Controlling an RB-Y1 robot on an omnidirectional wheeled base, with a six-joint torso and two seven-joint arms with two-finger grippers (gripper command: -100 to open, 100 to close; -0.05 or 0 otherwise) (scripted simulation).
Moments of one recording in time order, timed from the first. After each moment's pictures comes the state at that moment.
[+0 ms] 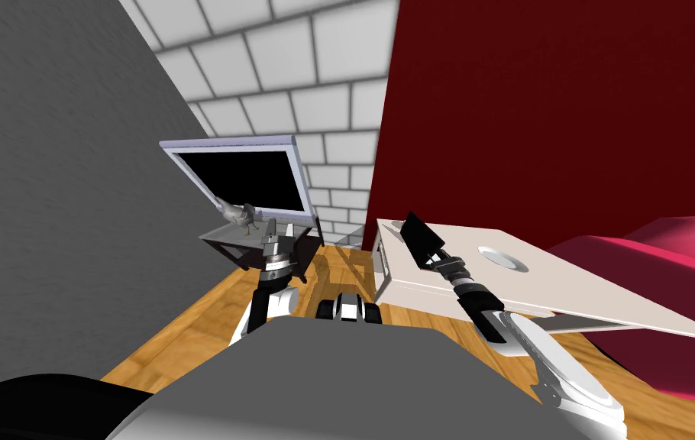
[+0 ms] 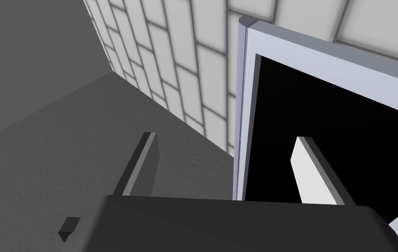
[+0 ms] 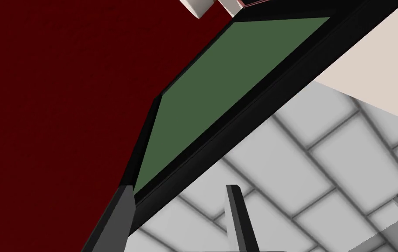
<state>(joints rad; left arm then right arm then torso) 0.49 -0.03 -0.01 -2.25 0.02 -0.52 0.11 0.49 -0.54 -0.30 -1.87 0.95 -0.17 0.78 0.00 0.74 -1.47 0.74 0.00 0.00</state>
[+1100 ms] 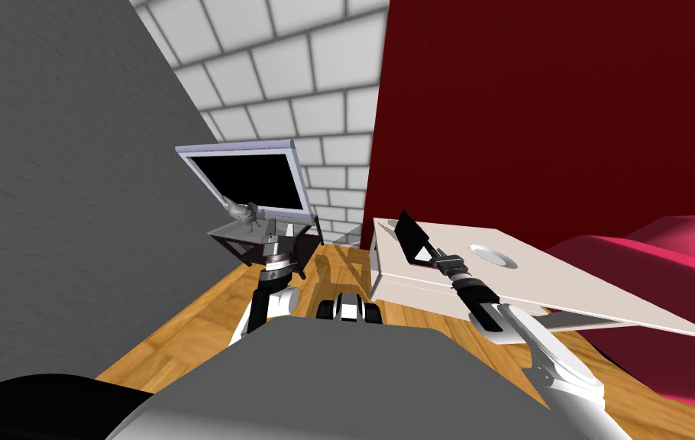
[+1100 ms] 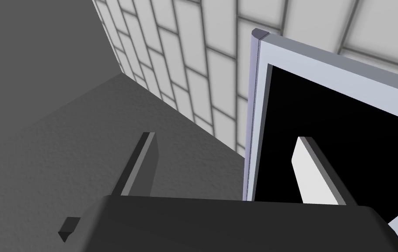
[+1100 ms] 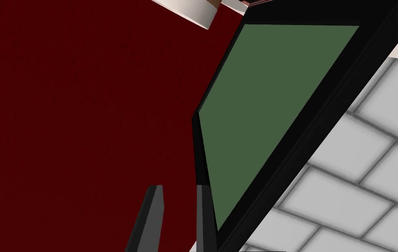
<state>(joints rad) 0.49 -0.03 -0.01 -2.25 0.02 -0.52 0.11 0.43 -0.58 -0.28 -1.78 0.79 -0.17 0.59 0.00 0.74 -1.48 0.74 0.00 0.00</state>
